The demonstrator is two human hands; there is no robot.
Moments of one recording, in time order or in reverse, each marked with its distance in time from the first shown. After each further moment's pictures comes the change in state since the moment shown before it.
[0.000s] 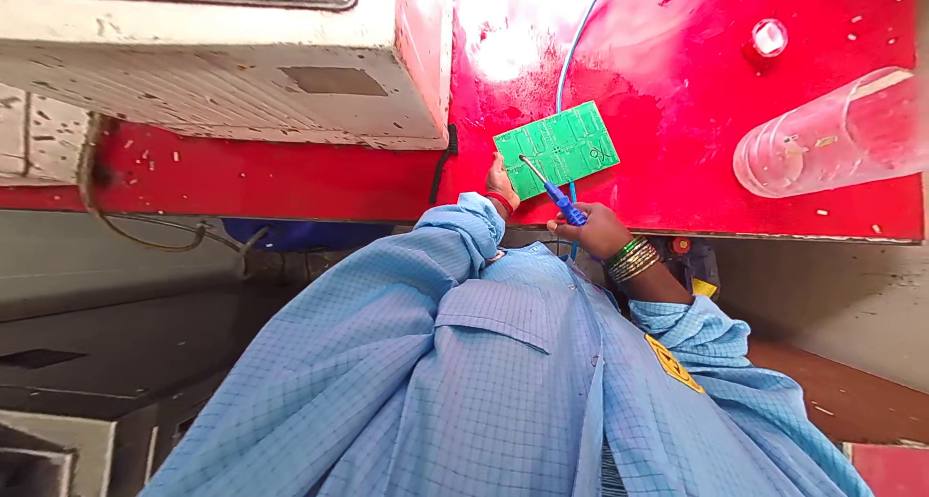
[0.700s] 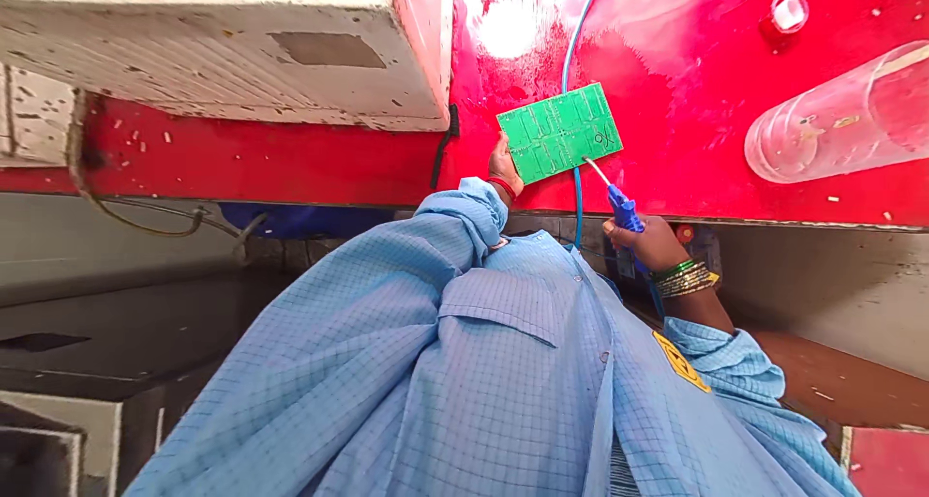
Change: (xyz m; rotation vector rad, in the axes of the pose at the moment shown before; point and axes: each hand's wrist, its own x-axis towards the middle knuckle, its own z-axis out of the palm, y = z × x) left_hand -0.007 0.002 -0.001 -0.041 -0.101 0.027; right_hand -0.041 0.070 -0.013 0.171 0.142 0.099
